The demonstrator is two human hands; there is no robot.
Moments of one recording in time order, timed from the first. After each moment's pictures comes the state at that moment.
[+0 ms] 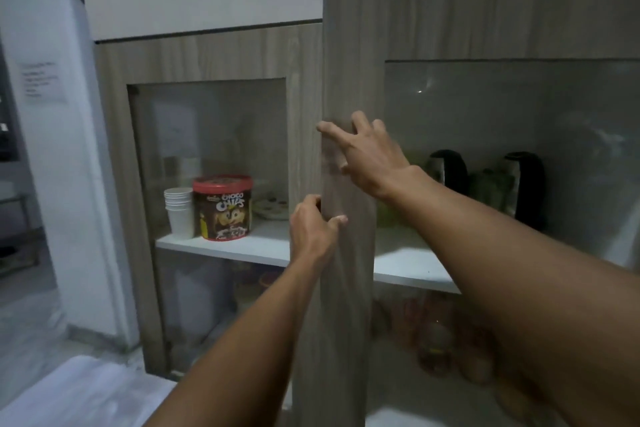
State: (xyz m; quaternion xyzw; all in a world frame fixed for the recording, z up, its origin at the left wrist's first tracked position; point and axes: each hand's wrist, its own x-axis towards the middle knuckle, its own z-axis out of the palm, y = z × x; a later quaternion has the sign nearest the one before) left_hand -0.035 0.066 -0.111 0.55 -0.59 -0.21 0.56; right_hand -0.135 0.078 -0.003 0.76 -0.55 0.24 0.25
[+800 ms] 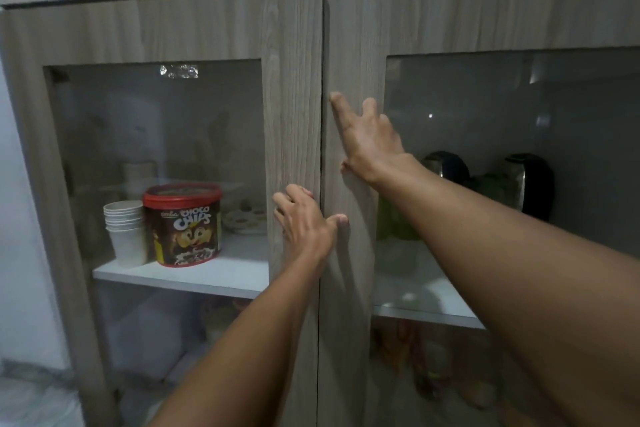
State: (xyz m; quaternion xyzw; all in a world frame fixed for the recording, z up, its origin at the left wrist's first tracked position) left_hand -0.050 -0.065 -0.110 0.58 -0.59 -0.10 0.55; right_hand -0.142 -0.039 0.007 0.69 -0.62 0.31 0.22
